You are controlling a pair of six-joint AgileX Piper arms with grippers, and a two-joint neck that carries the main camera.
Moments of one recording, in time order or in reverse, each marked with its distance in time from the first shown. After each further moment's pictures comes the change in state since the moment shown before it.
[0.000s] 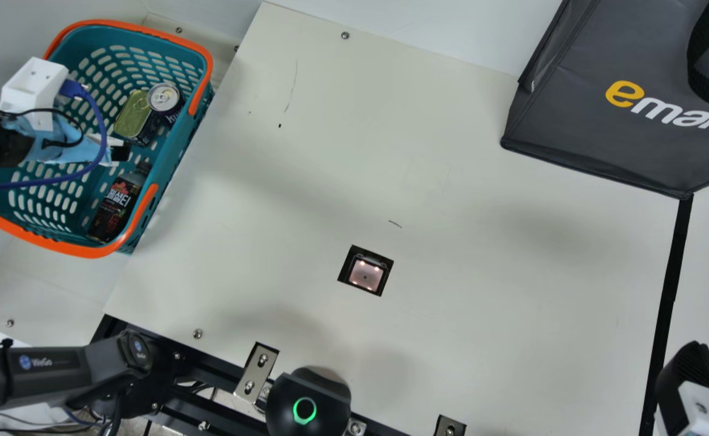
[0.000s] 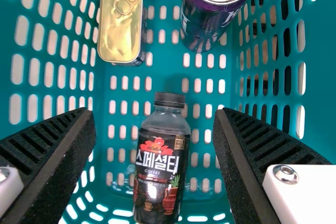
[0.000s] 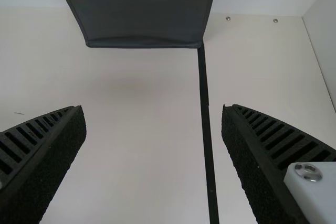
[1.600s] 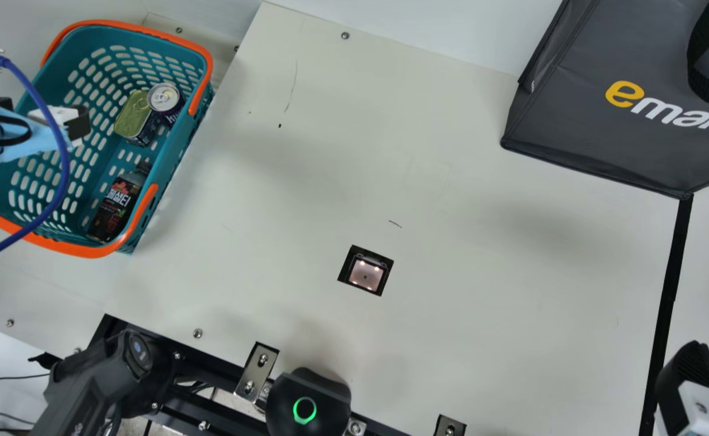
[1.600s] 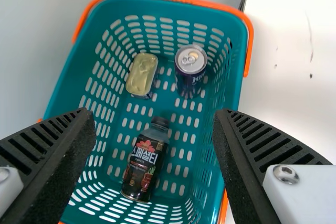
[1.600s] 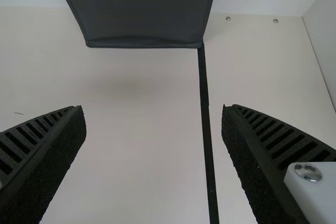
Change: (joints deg) left arm 1.0 -30.7 -3.4 3.5 16.1 -19.7; right arm 0.0 0.0 0.0 0.0 0.0 0.0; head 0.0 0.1
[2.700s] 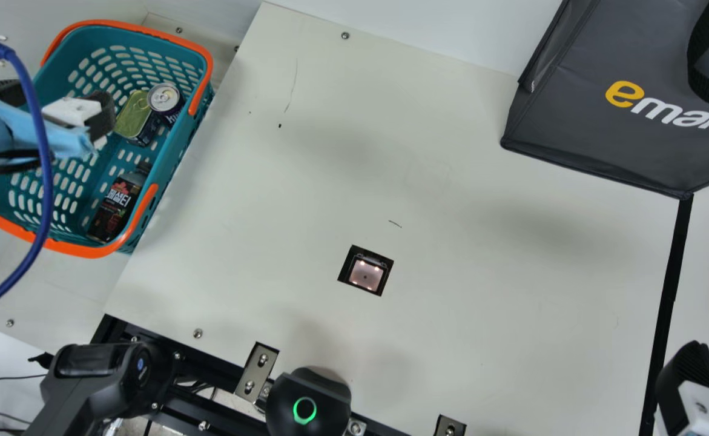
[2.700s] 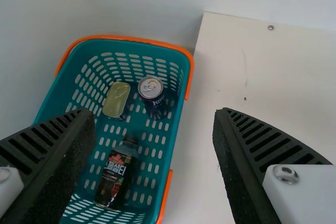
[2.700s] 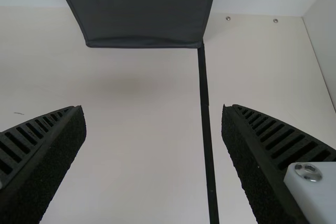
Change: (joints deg) left arm -21.4 -9.8 -9.0 15.2 7.1 -28.2; right arm 0.0 0.0 0.0 0.0 0.0 0.0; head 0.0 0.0
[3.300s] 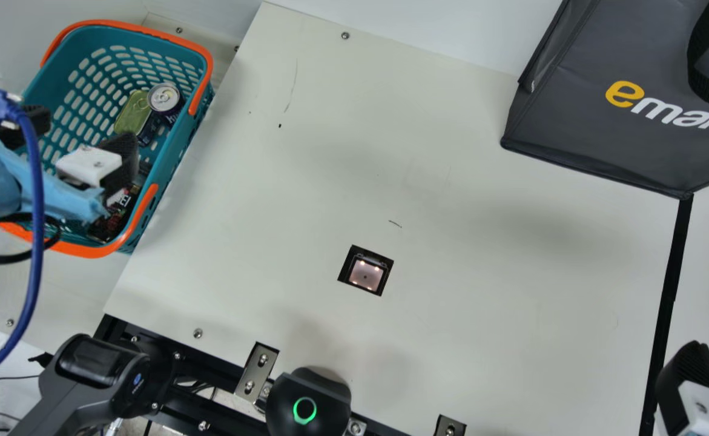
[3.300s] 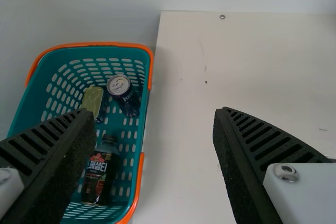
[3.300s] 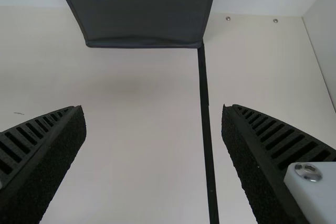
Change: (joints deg) left arm -20.5 -7.1 -1.3 10.7 6.8 -12.9; right arm 0.0 0.0 0.0 0.0 0.0 0.0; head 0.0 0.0
